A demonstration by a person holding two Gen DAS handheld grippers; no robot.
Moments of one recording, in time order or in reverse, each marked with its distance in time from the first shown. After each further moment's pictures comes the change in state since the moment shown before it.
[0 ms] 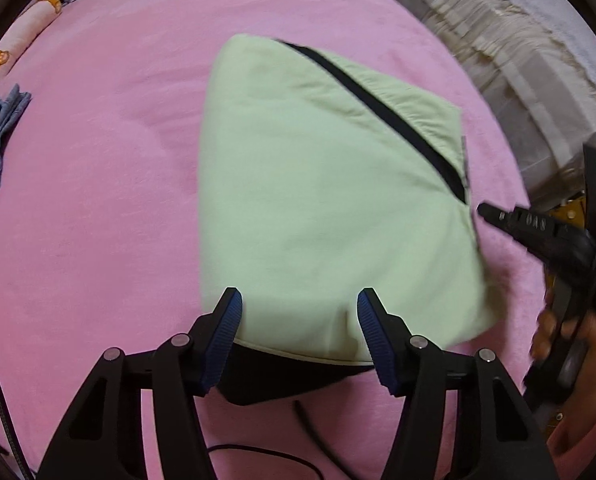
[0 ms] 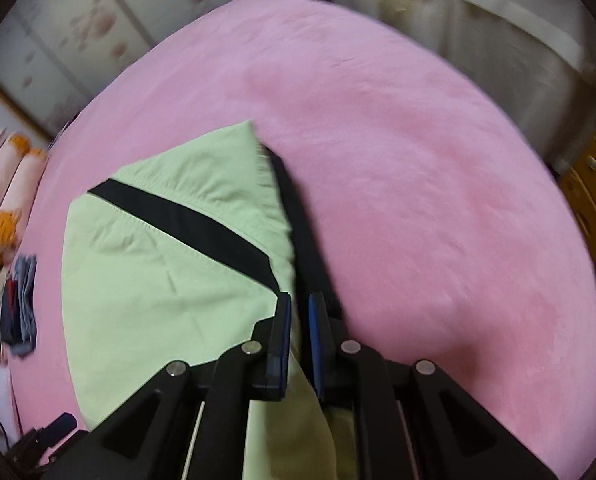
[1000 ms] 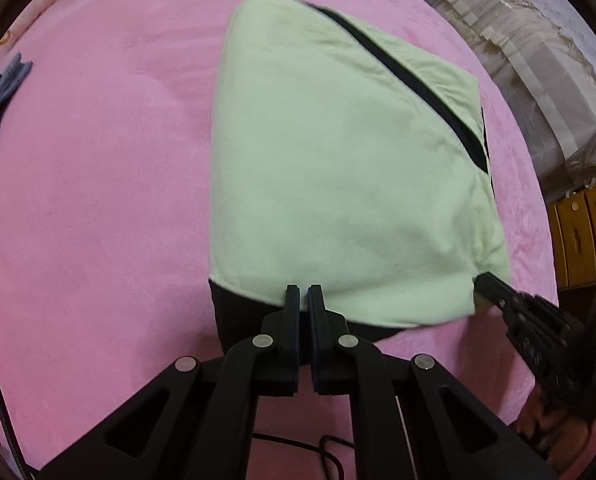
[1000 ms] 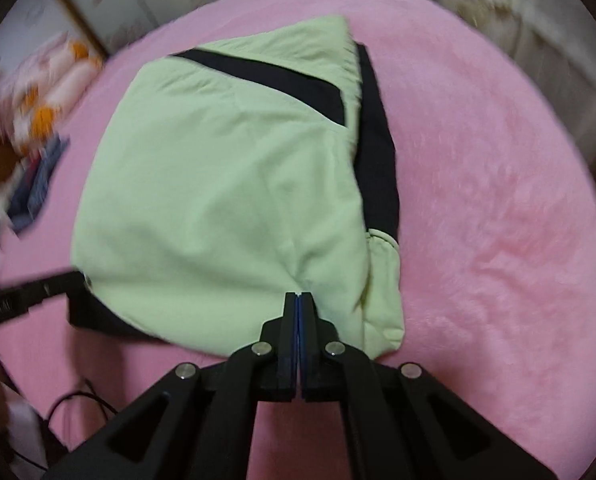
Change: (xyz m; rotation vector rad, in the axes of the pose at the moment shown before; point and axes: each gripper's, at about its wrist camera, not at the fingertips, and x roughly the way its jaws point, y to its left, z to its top) left arm 0.031 0.015 -0.020 -0.043 0.045 -0.001; right arm -0.002 0.025 -0.091 -0.342 0.060 0.049
